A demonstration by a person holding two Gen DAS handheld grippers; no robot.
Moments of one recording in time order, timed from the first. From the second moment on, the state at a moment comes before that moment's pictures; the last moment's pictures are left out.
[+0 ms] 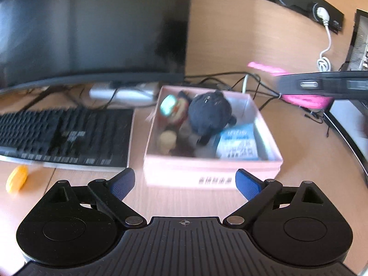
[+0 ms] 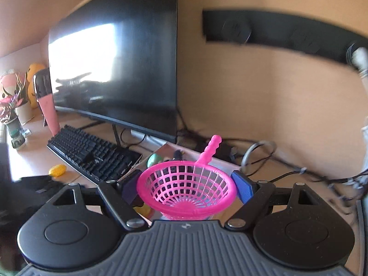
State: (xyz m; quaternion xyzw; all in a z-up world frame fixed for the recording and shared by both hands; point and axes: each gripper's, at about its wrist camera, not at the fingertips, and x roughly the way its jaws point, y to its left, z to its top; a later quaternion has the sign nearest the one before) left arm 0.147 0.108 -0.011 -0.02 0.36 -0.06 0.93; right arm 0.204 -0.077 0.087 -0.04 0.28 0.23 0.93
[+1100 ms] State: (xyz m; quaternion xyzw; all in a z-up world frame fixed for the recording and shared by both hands) left arm 0.138 0.114 -0.016 -0.03 0.38 -0.03 0.92; right arm 0.229 -0.057 0.020 -0.06 0.36 0.28 0.89
